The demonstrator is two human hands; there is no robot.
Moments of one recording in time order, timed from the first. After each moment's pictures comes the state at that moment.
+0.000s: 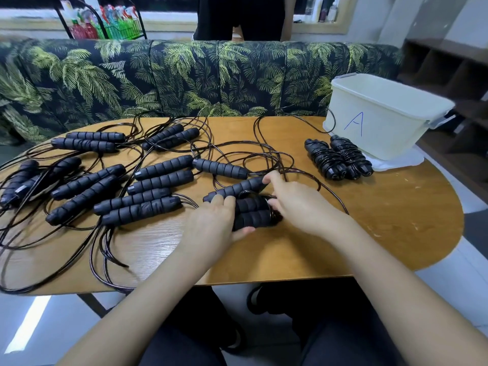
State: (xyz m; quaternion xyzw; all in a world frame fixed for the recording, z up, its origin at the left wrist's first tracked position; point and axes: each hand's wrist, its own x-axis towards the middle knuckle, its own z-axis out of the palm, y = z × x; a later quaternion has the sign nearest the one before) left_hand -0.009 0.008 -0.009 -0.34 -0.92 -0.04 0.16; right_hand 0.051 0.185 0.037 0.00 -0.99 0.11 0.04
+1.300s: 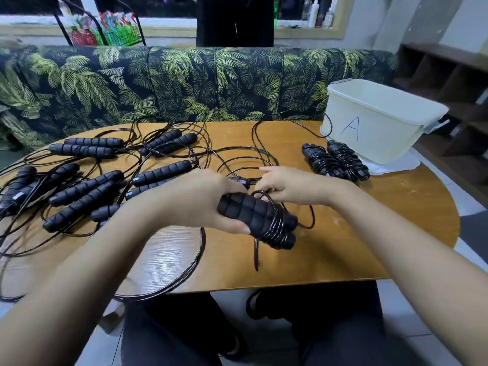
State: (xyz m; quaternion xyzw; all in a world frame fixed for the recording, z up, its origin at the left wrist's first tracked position) left_hand -0.041 -0.011 0.091 -0.57 -0.81 -0.10 -0.04; right_hand 0.013 0.209 0.074 0.18 -0.97 0.14 -0.10
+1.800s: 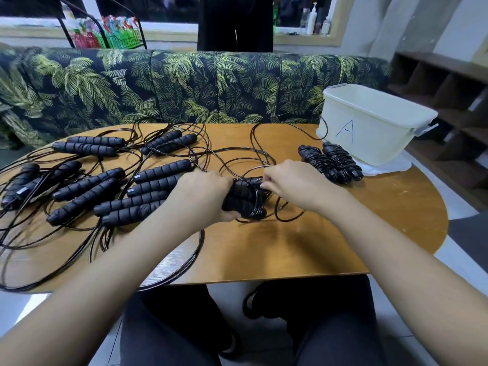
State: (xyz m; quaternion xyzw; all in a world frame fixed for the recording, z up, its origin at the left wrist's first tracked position) left_hand -0.018 0.004 0.070 -0.40 -0.90 0.08 0.15; right_hand 0.038 0.191 0.081 0.03 -1.00 -0.01 0.05
